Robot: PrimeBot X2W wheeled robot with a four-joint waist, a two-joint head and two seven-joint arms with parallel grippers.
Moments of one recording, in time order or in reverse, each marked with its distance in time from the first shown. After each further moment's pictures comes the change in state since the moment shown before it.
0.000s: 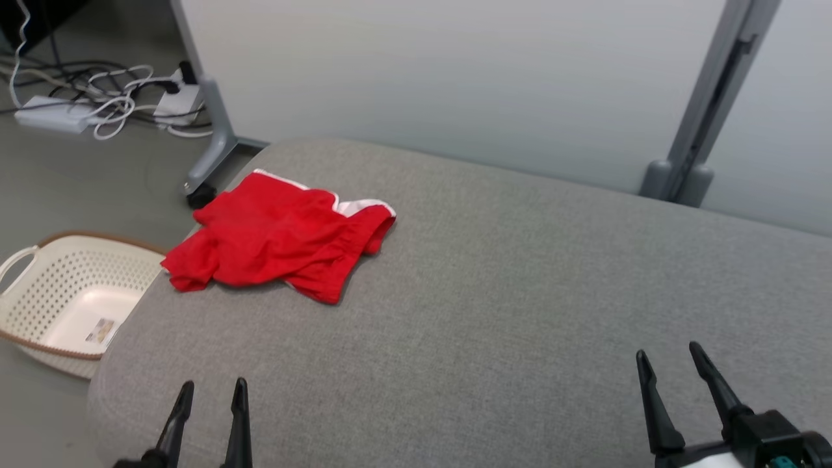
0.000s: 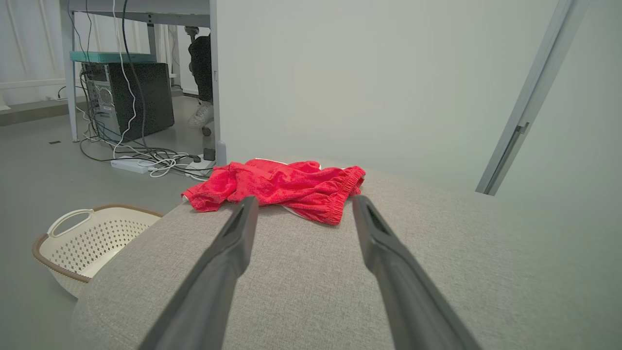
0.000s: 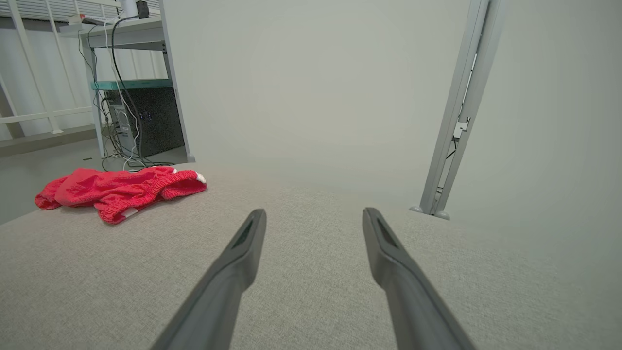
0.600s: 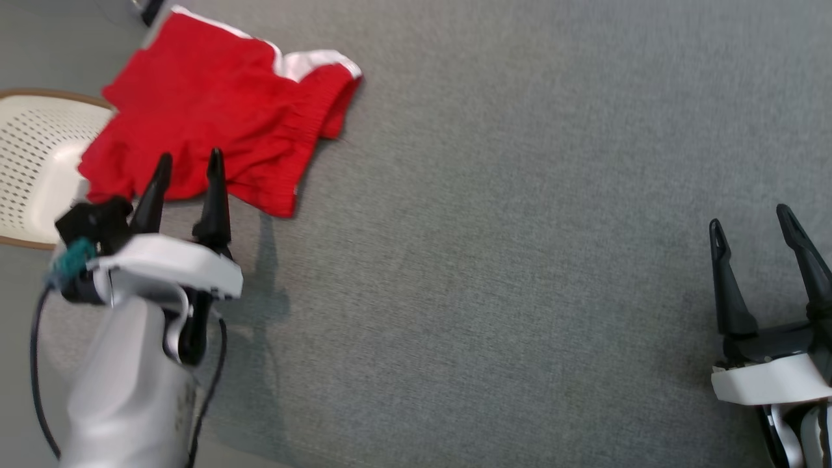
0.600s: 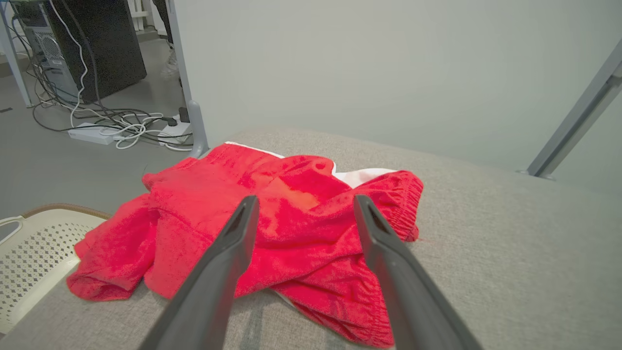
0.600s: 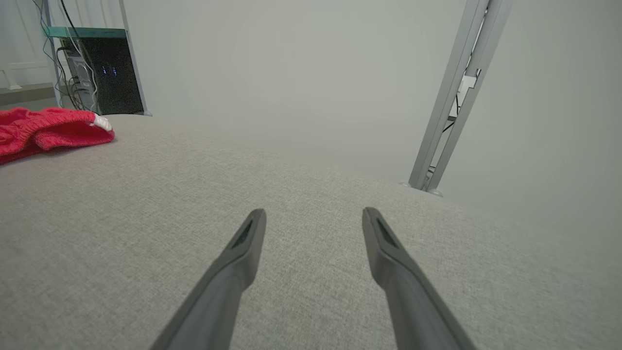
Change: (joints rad) left arm -0.723 0.040 0.003 0.483 -0.151 -0.078 0.023; right arm -0.221 -0.134 -0.076 -0.121 -0.086 0.000 0.000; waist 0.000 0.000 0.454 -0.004
